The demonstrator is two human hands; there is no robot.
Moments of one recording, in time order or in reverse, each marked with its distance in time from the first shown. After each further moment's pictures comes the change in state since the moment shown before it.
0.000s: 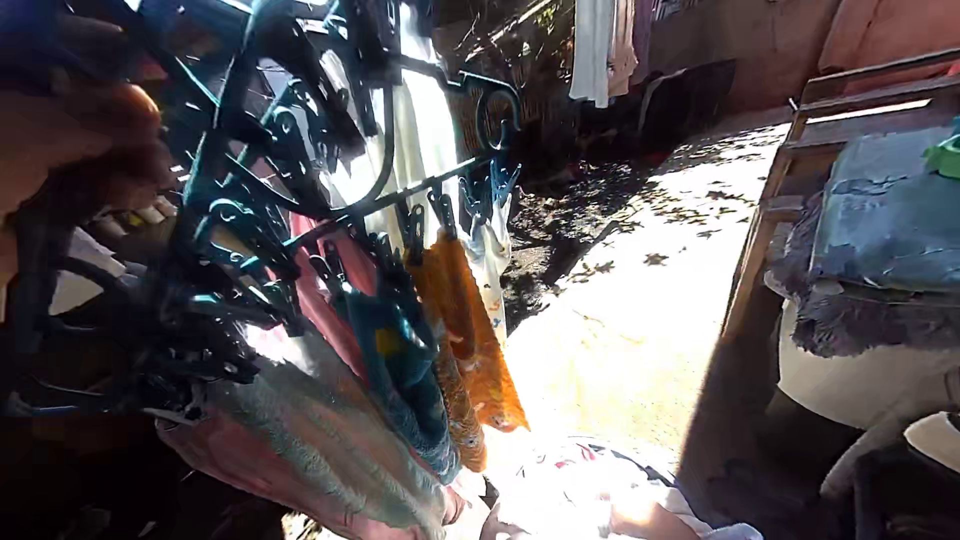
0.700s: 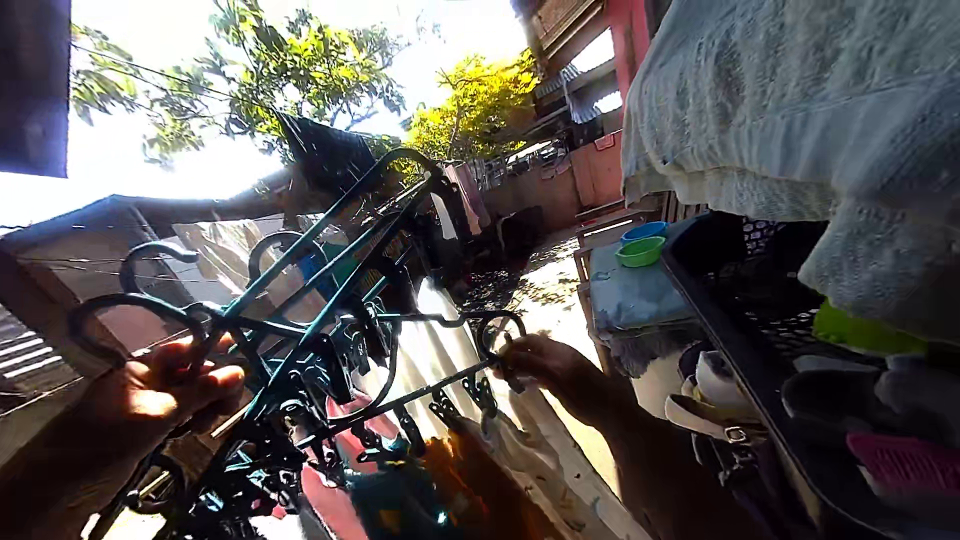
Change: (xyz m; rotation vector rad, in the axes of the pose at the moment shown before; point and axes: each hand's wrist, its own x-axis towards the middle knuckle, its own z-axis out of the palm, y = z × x) left_hand -0.060 0.055 0.102 -0.176 -0.020 0.192; right_hand -0.241 -0.029 -0.151 1.022 0.995 -0.928
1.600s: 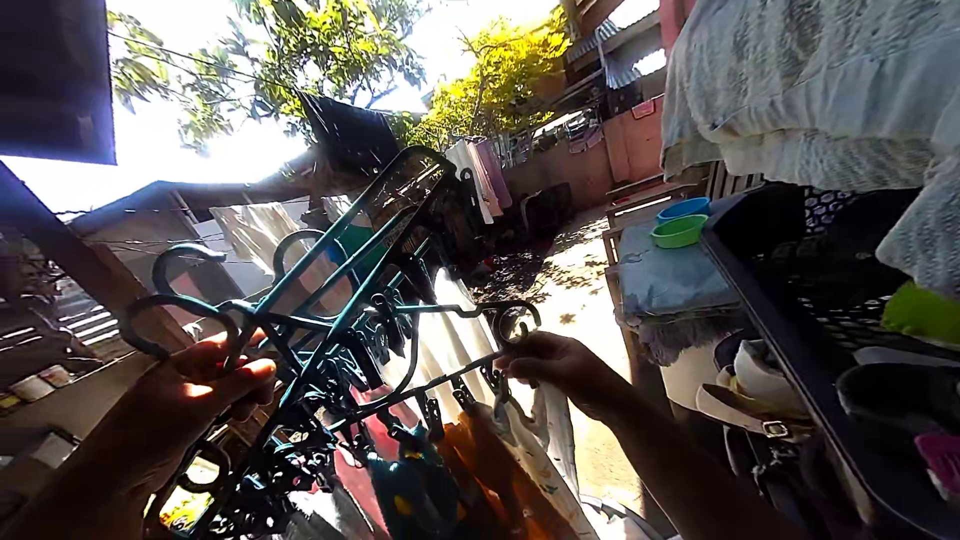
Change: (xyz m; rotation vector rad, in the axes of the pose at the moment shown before) left_hand -0.021 -0.004 0.004 -0.019 0.060 -0.011; right_hand -0.002 0.005 0.020 0.137 -0.096 0.007
